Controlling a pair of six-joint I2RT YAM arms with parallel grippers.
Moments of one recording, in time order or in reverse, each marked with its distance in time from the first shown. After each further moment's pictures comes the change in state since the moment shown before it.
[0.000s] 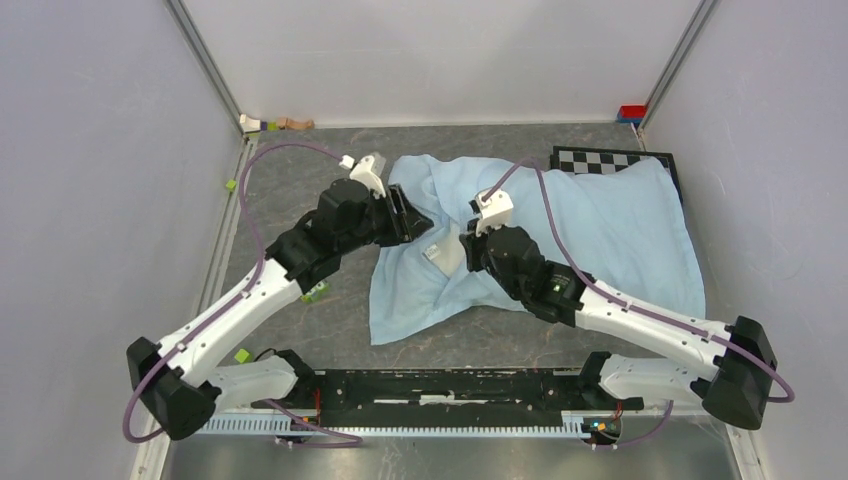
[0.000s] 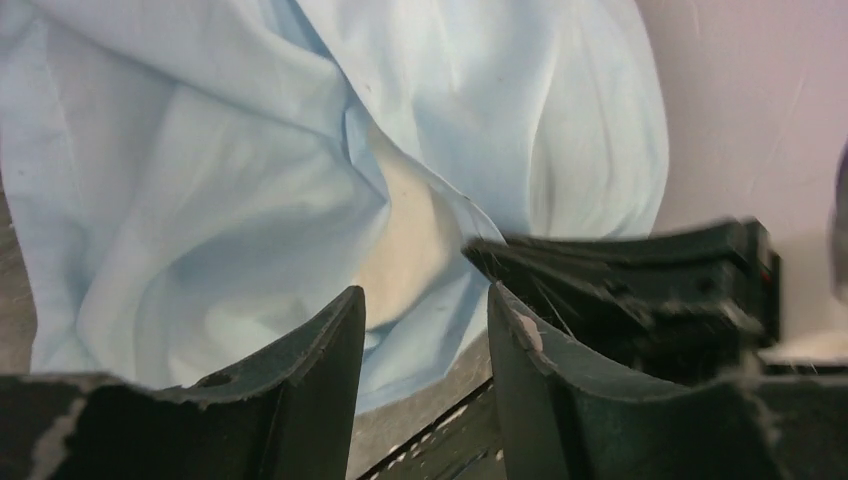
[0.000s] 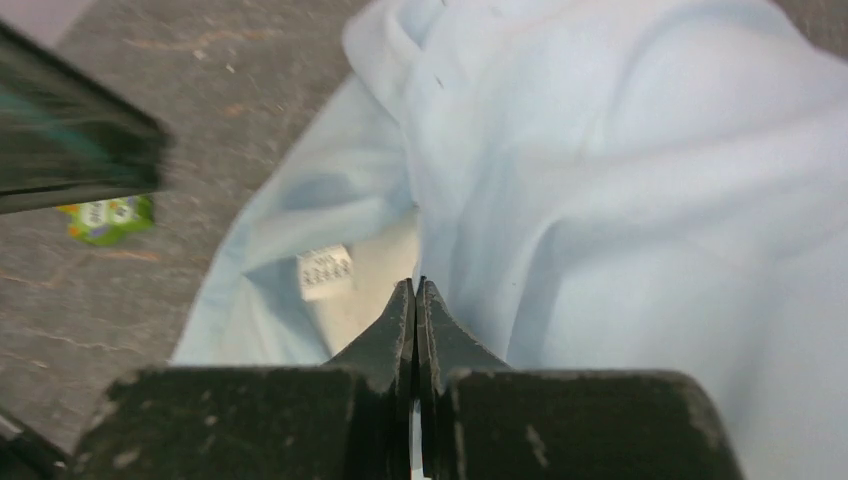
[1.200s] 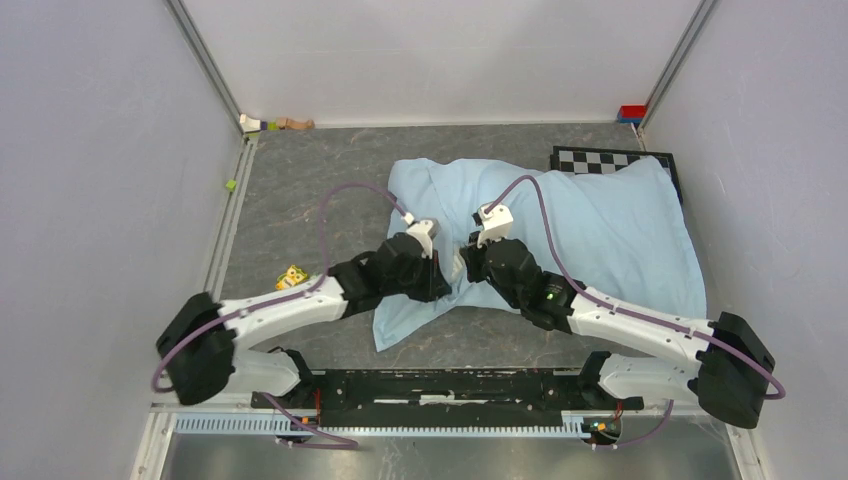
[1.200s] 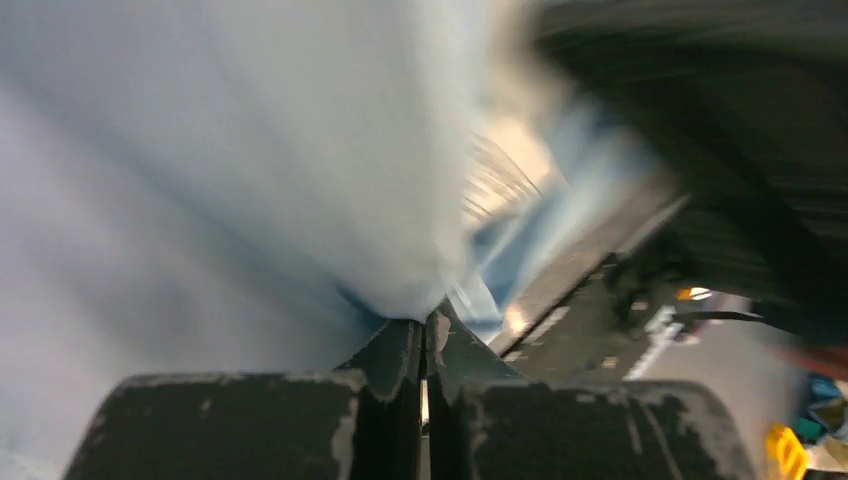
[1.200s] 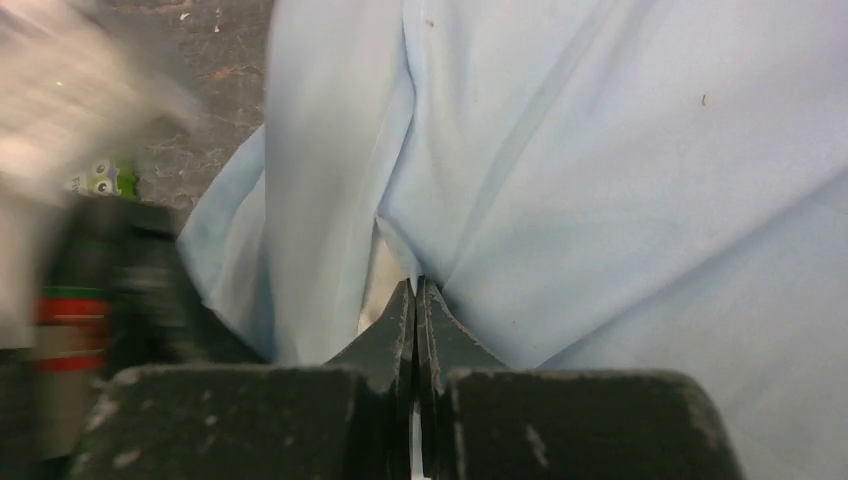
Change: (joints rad) left arm -0.263 0.088 -0.245 0.172 -0.048 0.085; right arm -0.019 0.017 -0.191 0.142 -0.021 0.073
